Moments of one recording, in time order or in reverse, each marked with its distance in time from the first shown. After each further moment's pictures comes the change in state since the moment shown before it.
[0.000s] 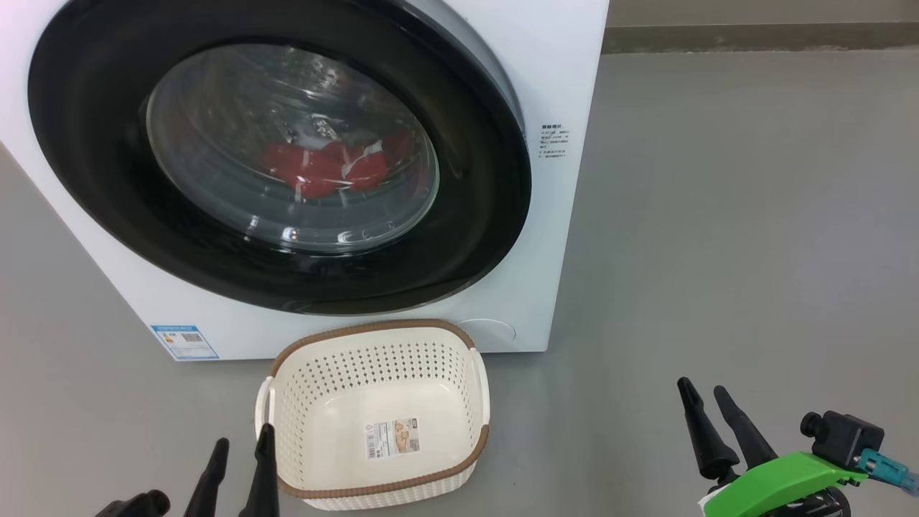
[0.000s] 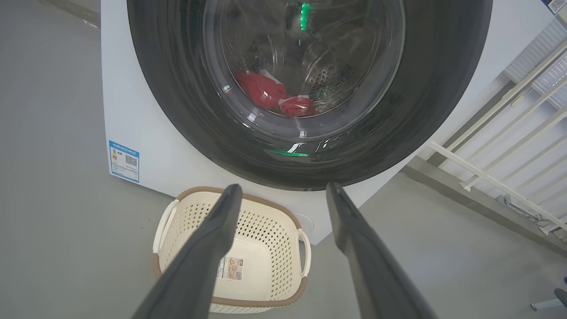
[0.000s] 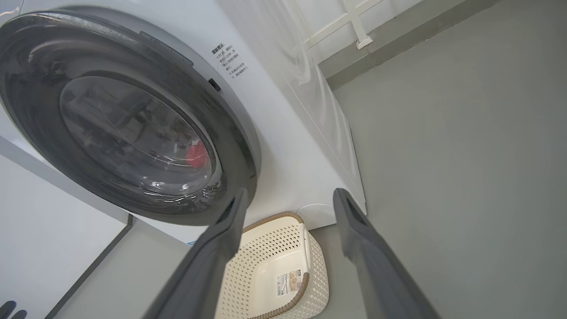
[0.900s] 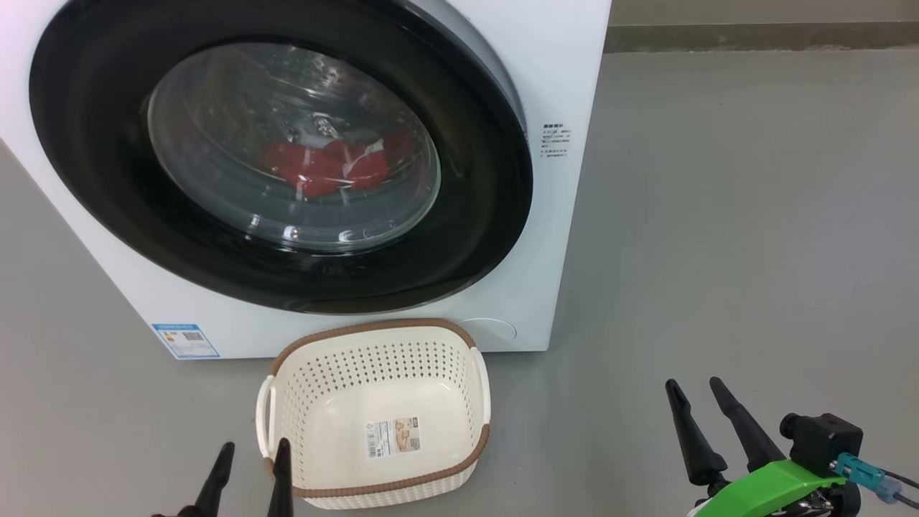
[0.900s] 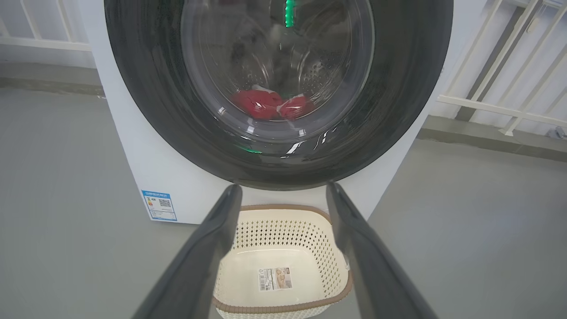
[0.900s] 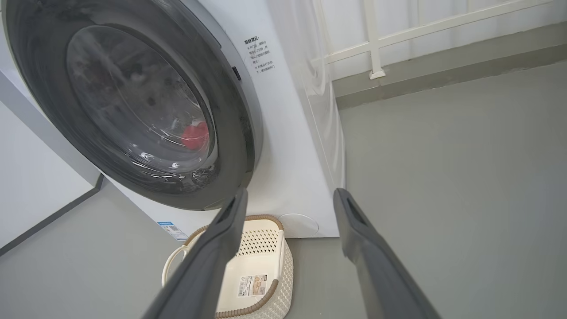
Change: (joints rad) left arm 0.043 0.002 -0.020 -0.021 0.322 0.007 -0.076; right arm 0.002 -0.007 0.022 -0.007 -0.258 0.000 -0.077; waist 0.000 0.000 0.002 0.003
